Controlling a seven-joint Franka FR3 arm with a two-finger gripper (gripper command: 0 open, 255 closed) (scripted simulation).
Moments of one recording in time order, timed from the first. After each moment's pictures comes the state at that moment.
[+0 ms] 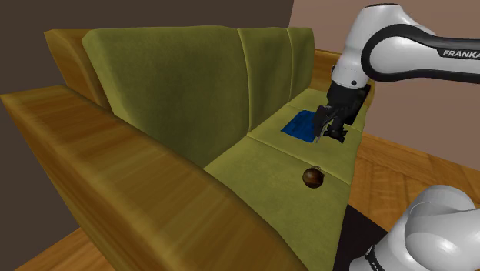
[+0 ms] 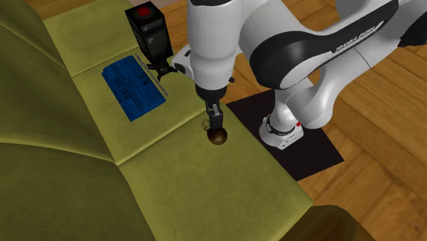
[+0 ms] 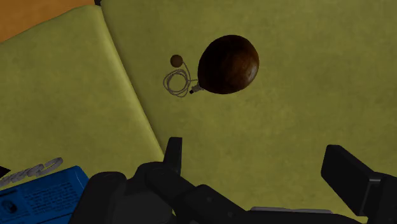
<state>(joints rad) 0.02 -0.74 -0.04 -2.42 -0.04 1.71 0.12</state>
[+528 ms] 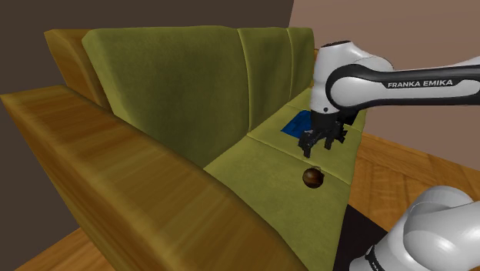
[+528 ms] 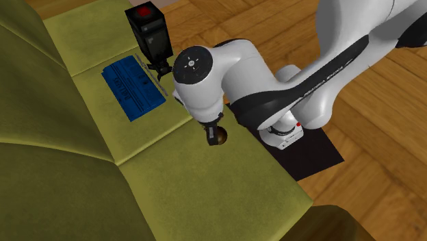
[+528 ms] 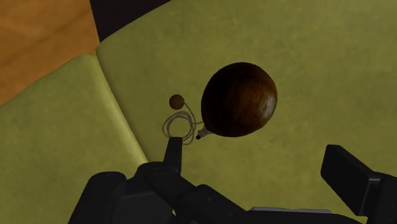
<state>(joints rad) -0.01 -0.60 0.06 -2.50 -0.07 1.75 0.31</state>
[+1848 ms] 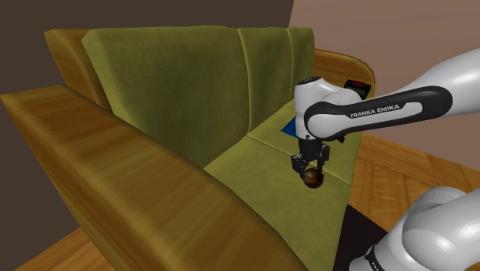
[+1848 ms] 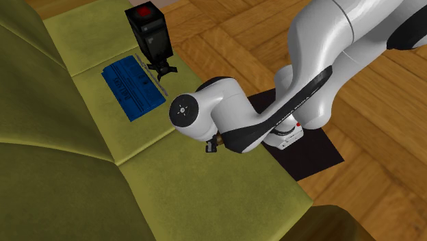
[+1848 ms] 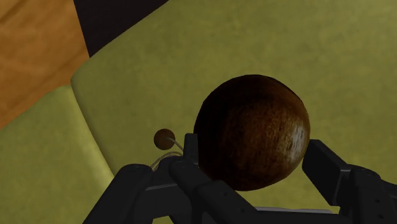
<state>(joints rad) -0.04 -0.42 0.11 -2.59 -0.10 1.89 0.46</state>
